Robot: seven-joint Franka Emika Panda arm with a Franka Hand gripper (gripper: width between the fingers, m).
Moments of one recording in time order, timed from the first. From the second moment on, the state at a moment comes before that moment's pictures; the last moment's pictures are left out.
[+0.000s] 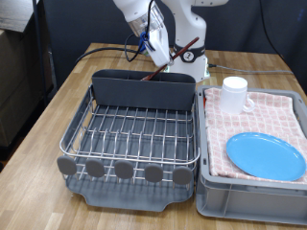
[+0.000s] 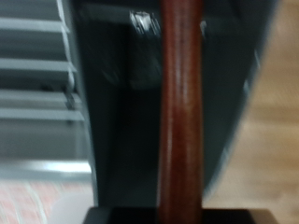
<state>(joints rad) 0.10 -0.35 -0.53 -2.75 0.32 2.16 1.65</state>
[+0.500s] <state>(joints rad) 0.10 -0.35 -0.50 -2.79 0.27 2.29 1.69</state>
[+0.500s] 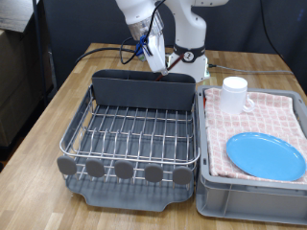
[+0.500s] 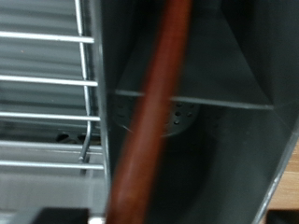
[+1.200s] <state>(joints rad) 0.00 -0.38 -0.29 -2.80 -0.03 2.36 2.13</state>
